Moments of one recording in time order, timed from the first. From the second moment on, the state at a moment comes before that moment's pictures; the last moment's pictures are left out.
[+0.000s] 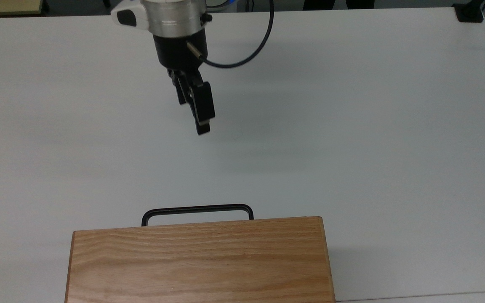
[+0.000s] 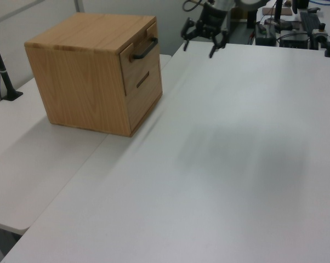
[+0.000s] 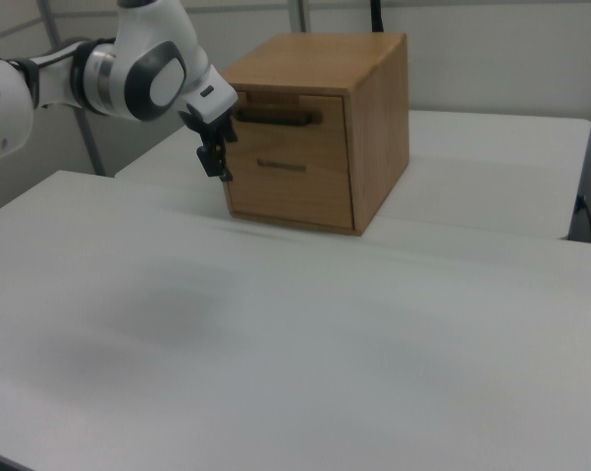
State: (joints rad) arm 0.04 0.25 0.00 -1.55 0.06 2.21 1.14
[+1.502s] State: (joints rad) arm 0.06 0.56 0.00 -1.43 0.06 2.99 1.52
